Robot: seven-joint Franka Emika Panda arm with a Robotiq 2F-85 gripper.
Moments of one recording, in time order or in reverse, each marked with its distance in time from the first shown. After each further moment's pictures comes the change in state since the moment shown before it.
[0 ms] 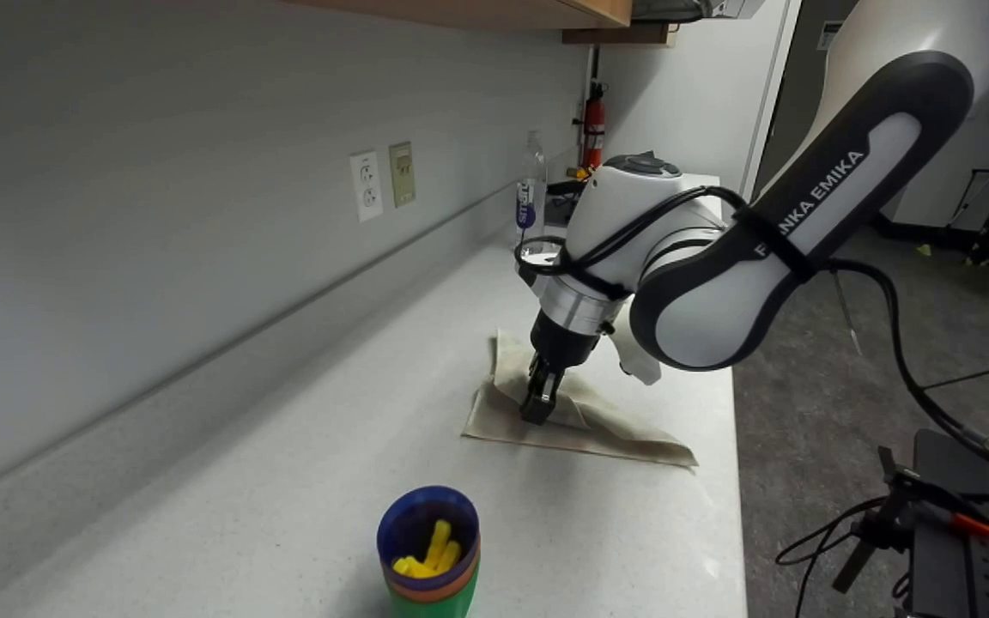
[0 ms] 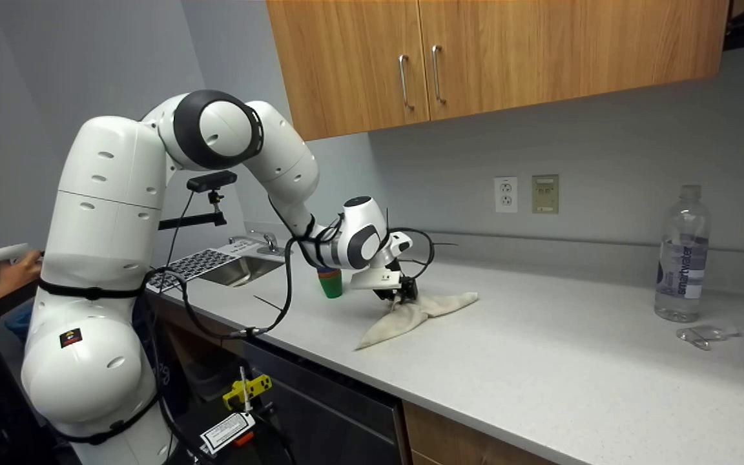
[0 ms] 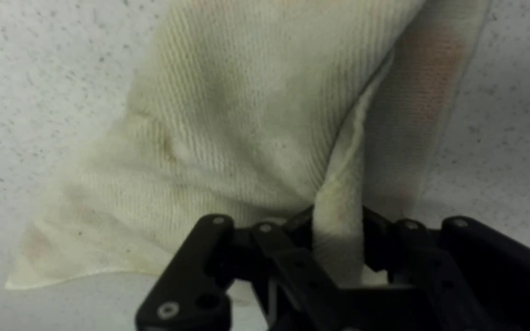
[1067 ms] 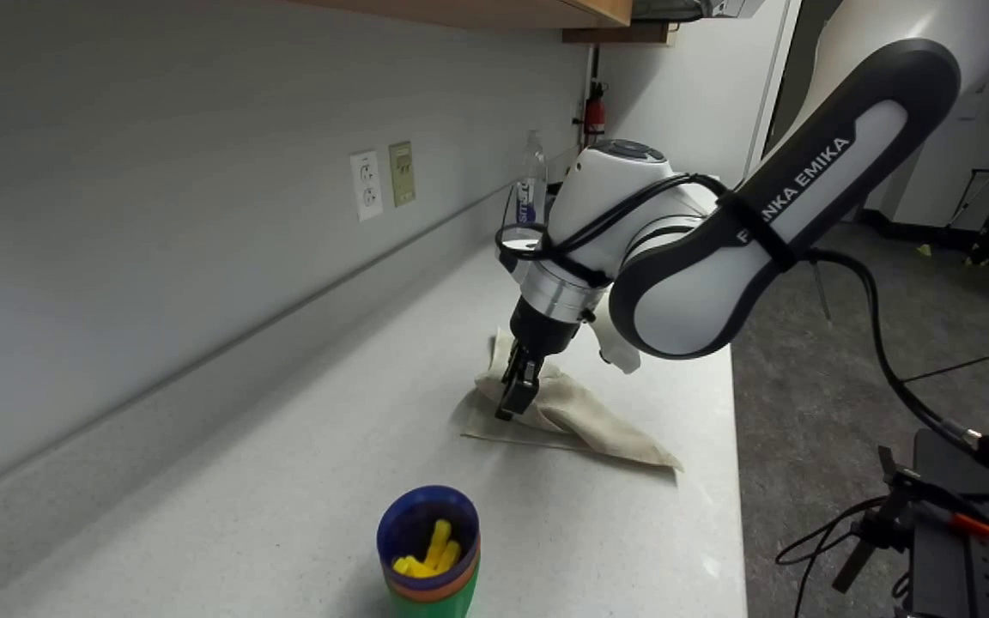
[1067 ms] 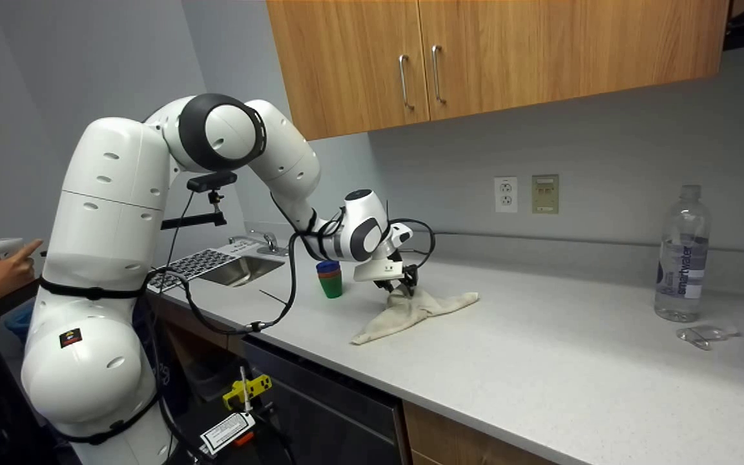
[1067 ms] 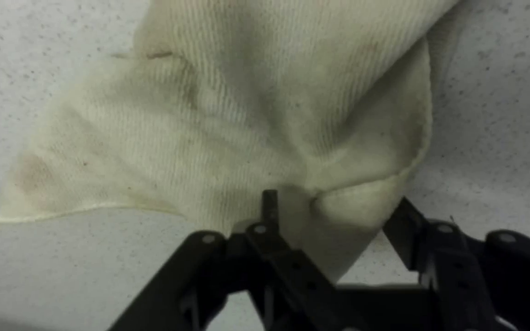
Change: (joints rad) arm -0.001 0.017 0.019 0.066 0.001 -0.010 -0.027
